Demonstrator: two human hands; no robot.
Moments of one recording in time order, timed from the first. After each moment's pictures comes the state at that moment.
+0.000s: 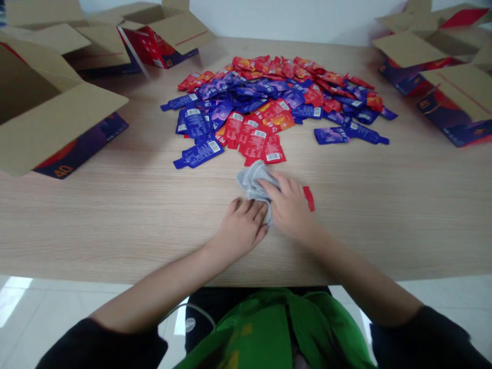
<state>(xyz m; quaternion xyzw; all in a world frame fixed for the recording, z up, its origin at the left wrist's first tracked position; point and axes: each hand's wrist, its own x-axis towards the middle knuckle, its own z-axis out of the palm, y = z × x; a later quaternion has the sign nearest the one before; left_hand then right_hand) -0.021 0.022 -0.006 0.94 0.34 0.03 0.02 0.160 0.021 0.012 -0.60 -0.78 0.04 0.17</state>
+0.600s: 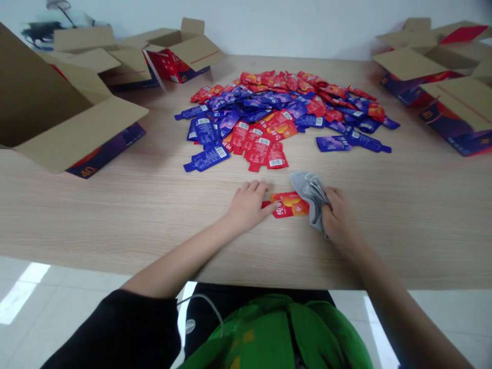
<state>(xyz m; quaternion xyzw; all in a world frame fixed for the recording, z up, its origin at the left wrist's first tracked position) 0.006 0.061 0.014 0.87 0.46 0.08 0.12 0.247 -0.009 -0.017 -0.70 -0.66 0.09 0.27</state>
